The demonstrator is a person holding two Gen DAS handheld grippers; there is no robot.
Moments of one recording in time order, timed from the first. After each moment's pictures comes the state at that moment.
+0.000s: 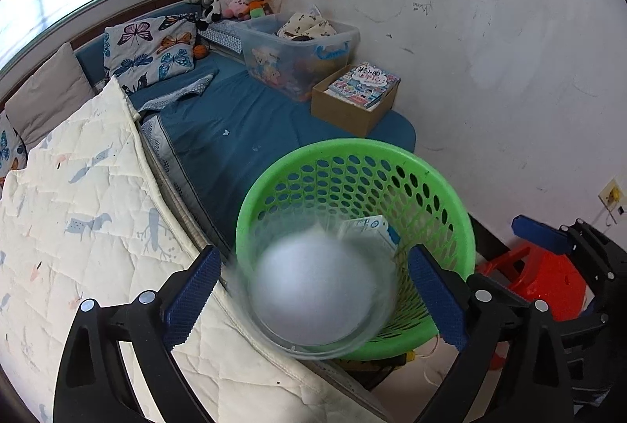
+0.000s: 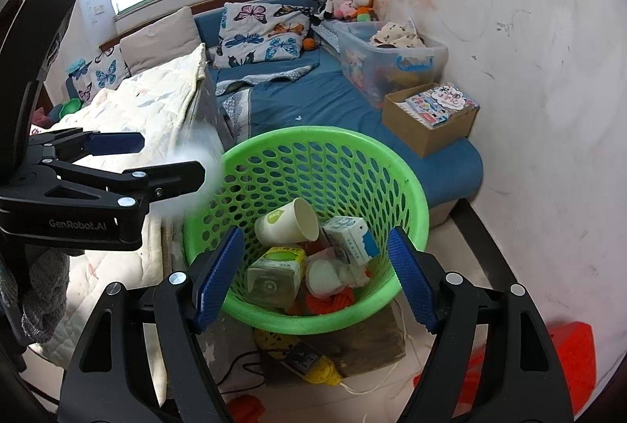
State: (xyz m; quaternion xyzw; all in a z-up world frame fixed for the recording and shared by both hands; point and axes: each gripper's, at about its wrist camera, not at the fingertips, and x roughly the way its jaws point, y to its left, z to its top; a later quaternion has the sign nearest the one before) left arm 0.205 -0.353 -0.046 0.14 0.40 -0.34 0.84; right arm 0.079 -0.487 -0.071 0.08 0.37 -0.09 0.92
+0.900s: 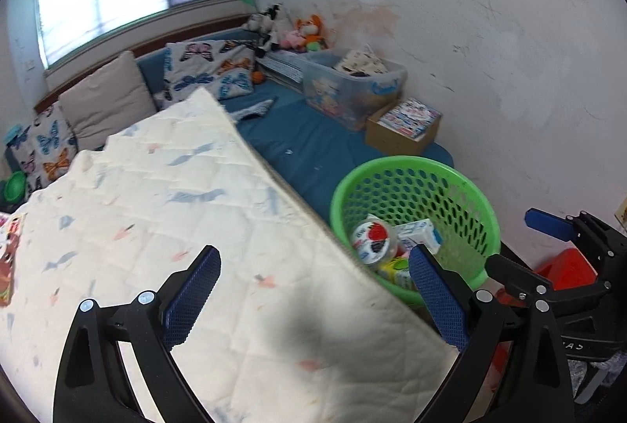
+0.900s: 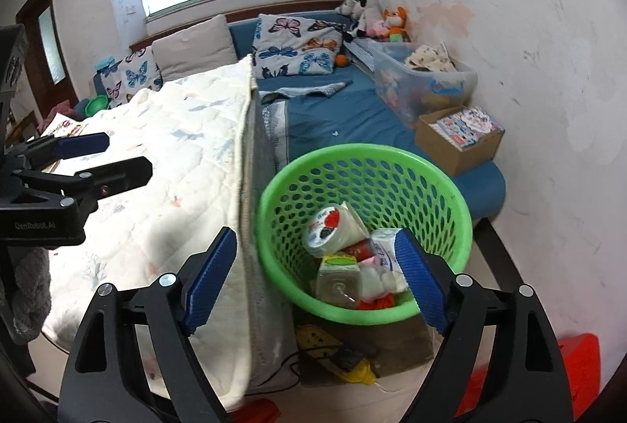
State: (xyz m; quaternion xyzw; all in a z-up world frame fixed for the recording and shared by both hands) left arm 0.166 -0.231 -0.006 0.11 0.34 -0.27 0.89; right arm 0.067 -0.415 -0.043 0.05 0.34 -0.04 0.94
